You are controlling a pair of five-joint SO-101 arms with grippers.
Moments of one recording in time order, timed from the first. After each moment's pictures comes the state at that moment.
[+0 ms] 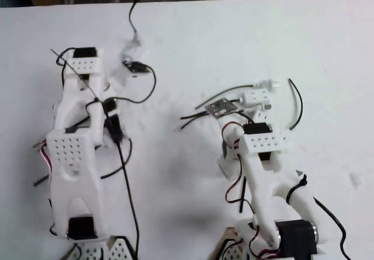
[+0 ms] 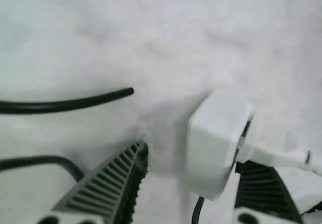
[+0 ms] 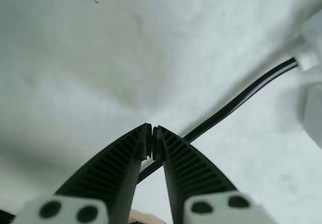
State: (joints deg) left arm -10.1 50.7 -34.5 102.1 -56.1; right arm -8.3 -19.0 51.4 66.7 24.8
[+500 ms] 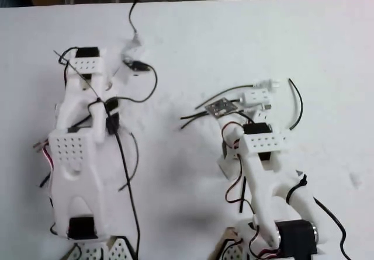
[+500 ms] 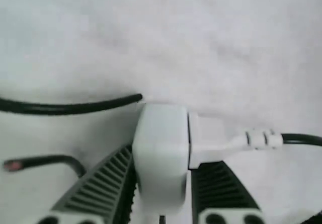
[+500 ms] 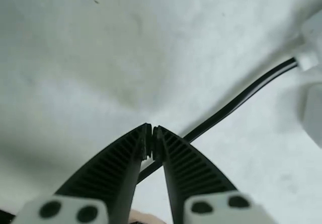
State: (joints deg) left arm -8.8 51.3 -37.4 102.3 -50.6; right arm -8.3 -19.0 51.4 66.7 24.8
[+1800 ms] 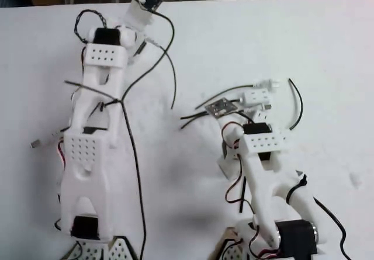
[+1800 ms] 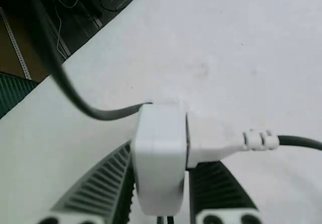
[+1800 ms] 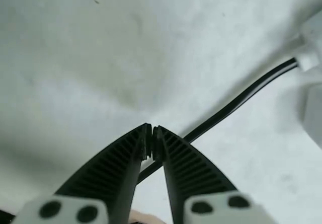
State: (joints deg) left arm -0.6 50.0 -55.2 64.4 -30.9; right arm -8.3 -19.0 51.9 66.5 24.8
